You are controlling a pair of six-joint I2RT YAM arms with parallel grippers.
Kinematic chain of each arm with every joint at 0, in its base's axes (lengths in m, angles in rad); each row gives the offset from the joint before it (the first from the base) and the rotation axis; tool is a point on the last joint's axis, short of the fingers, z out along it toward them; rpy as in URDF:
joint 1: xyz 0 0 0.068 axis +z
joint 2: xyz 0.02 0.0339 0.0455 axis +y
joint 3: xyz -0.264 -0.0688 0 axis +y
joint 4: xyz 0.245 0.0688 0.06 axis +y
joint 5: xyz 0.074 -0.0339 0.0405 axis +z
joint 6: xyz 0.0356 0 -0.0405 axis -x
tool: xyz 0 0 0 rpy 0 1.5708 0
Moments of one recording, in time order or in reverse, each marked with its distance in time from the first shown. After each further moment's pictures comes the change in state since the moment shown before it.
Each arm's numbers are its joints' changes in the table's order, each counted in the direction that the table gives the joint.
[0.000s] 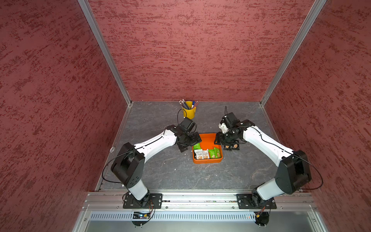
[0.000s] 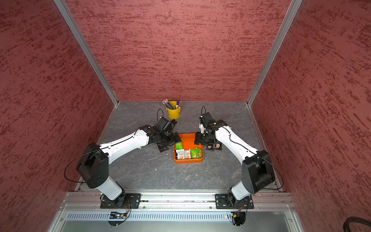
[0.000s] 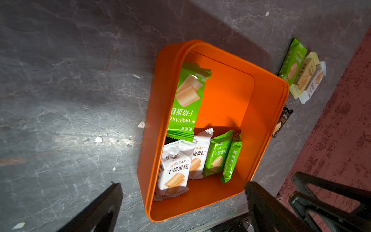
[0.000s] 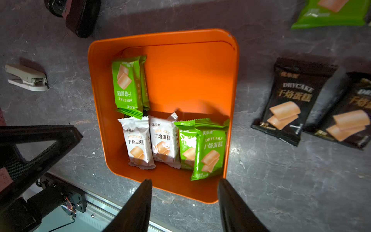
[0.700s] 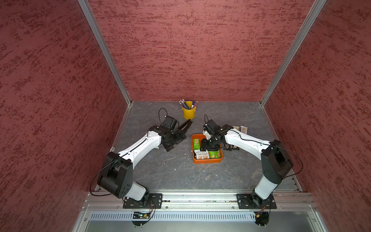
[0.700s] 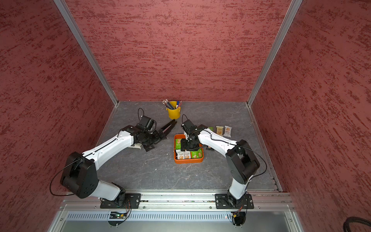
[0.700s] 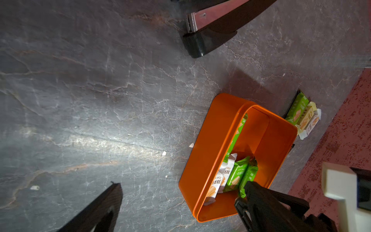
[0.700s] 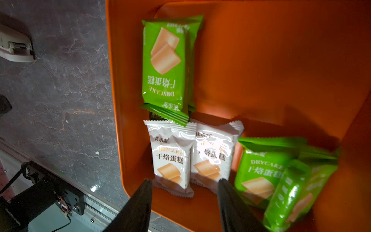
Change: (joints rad) left arm 0.241 -0.154 0.135 0.040 -0.037 -0.121; right arm 0.237 0.187 -0.025 -0.146 -0.005 -0.130
